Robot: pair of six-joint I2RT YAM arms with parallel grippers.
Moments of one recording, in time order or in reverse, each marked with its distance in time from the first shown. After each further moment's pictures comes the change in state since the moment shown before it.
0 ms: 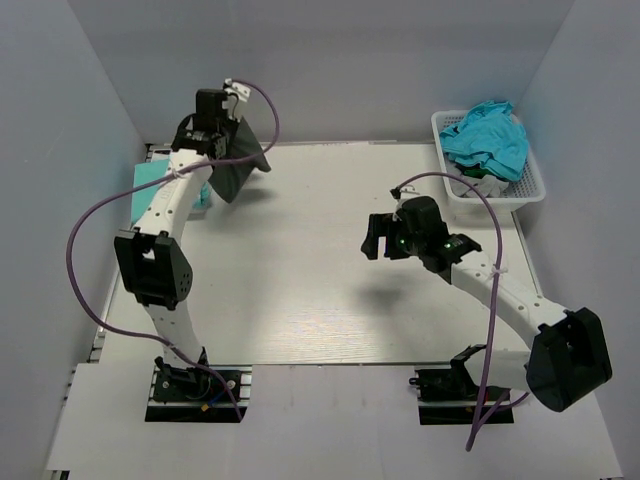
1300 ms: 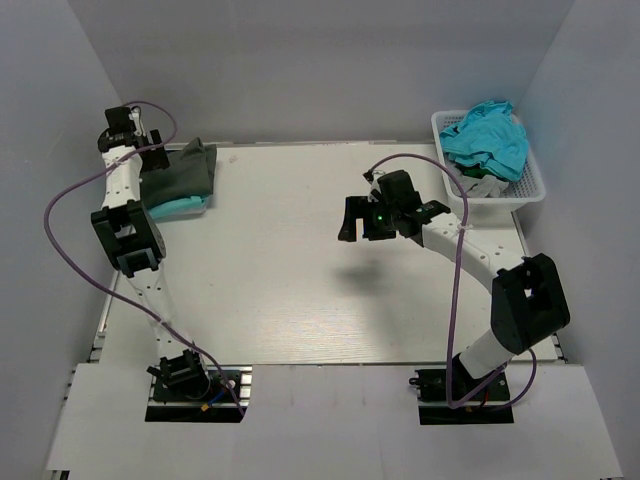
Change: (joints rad) left arm 0.508 0.463 0.390 -0.161 0.191 -0.323; right arm 0.000 0.334 0.292 -0.067 -0.185 0.016
